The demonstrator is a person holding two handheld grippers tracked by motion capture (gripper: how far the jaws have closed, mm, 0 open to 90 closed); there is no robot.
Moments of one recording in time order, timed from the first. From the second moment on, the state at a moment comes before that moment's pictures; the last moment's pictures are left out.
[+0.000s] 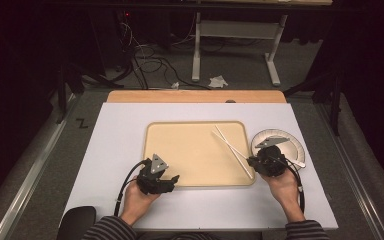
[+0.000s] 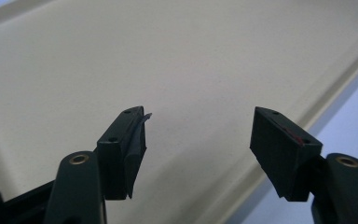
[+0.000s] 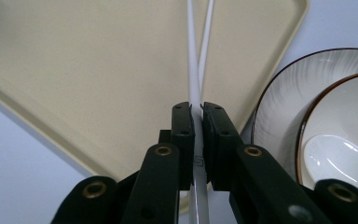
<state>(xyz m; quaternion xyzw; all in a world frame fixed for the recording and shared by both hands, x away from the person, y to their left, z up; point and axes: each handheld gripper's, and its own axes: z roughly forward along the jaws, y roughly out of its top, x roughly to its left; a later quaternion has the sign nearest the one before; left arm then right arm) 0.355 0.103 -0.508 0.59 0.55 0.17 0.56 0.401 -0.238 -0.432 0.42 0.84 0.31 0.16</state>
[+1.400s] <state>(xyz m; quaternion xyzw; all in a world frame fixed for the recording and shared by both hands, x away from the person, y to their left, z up) 0.351 0.090 -0.515 0.63 0.53 0.16 0.55 0.406 -0.182 -0.472 0.41 0.88 0.21 0.14</state>
